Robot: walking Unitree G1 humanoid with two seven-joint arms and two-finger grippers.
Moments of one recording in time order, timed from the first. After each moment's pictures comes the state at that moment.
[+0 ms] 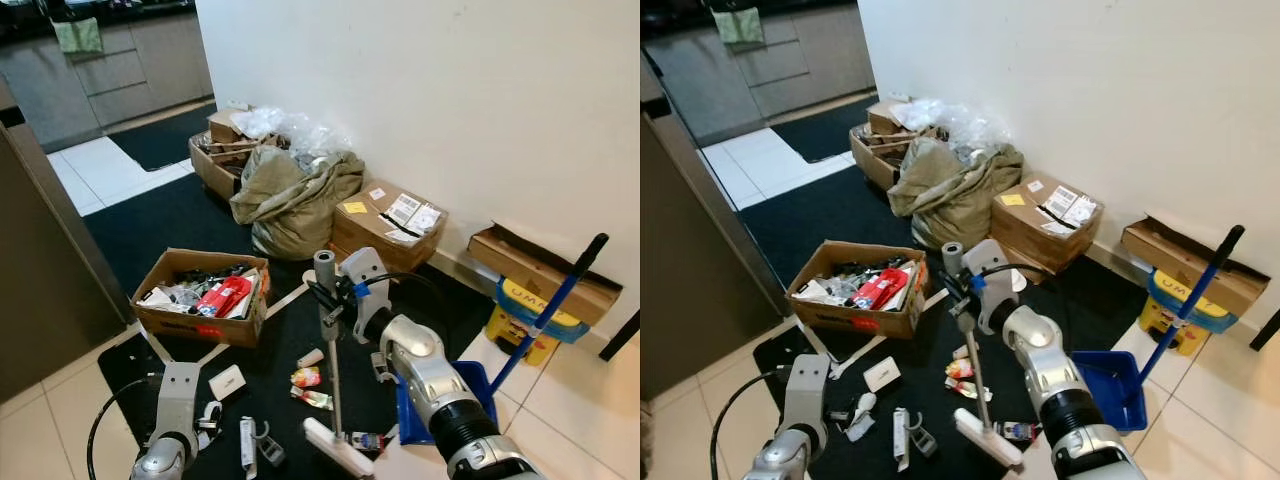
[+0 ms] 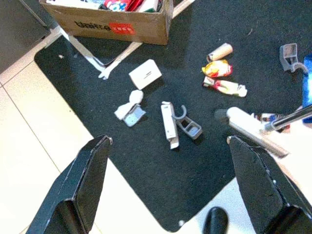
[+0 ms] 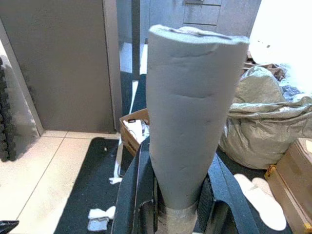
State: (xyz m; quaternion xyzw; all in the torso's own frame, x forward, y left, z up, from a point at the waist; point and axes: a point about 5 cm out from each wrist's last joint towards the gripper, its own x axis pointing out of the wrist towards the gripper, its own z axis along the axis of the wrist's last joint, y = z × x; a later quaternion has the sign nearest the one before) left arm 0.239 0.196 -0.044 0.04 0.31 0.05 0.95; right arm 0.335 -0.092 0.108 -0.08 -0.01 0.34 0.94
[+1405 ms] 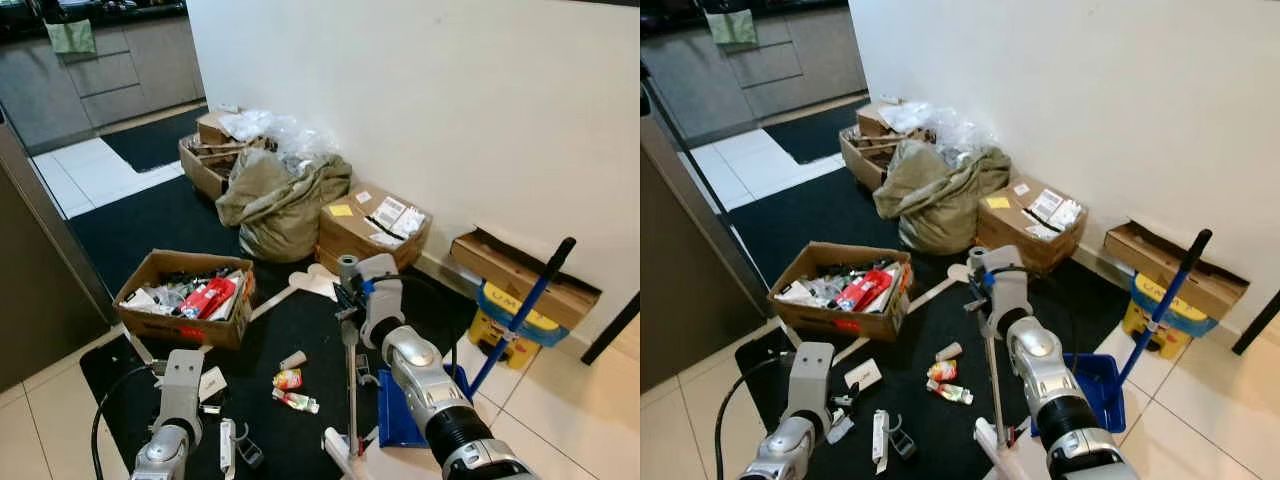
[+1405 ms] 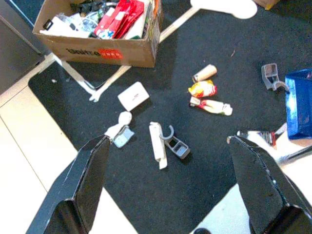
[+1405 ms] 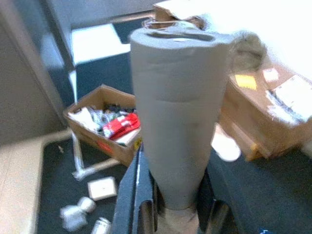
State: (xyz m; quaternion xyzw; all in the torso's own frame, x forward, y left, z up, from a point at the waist) left arm 0.248 0.199 -0.035 0.05 0.27 0.05 0.96; right arm 0.338 -0.108 0.080 0.02 0.06 0.18 0.98
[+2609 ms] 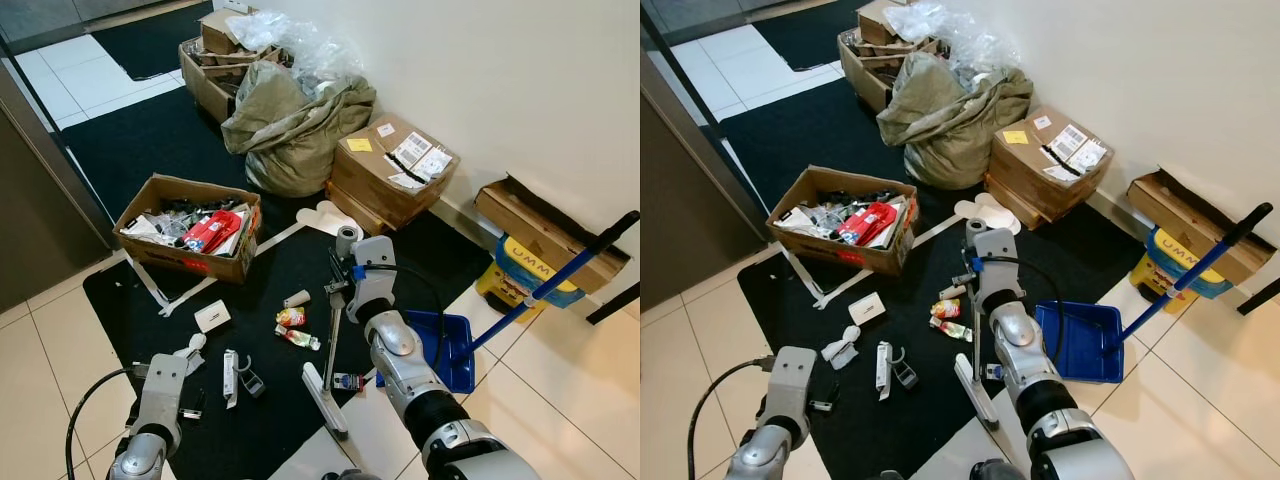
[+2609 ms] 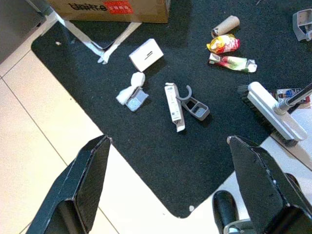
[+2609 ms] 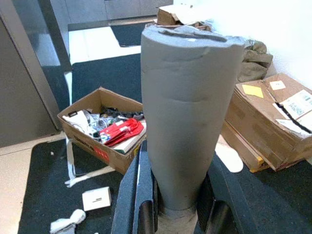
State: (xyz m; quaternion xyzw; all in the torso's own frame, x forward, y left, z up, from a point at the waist) left arm 0.239 0.224 -0.028 0.10 0.23 0.04 0.97; right arm 0.345 -0.079 0.110 -0.03 -0.08 0.16 0.98
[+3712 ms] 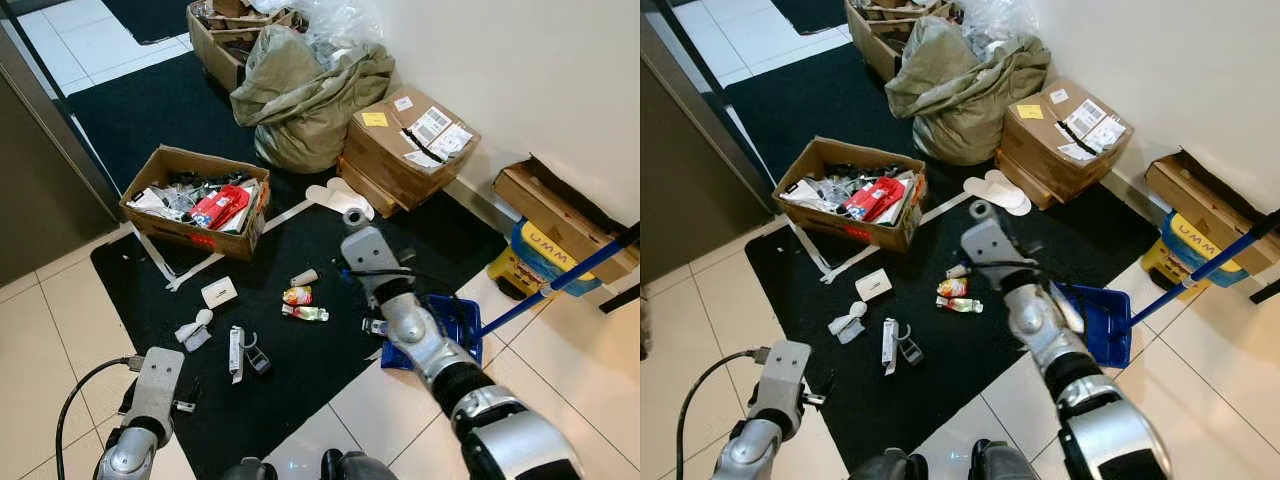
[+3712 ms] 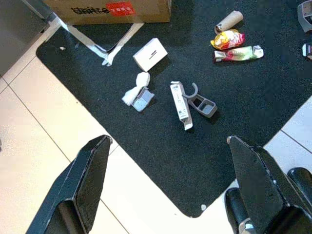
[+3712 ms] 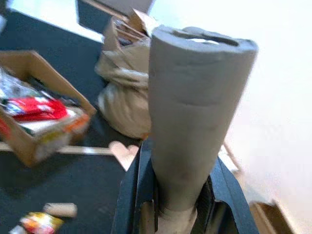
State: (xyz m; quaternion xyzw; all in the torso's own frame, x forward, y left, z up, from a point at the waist) left arm 0.242 0.231 -0.016 0.13 0.18 0.03 0.97; right arm 0.364 -0.121 0.134 -0.29 -0.17 0.06 0.94
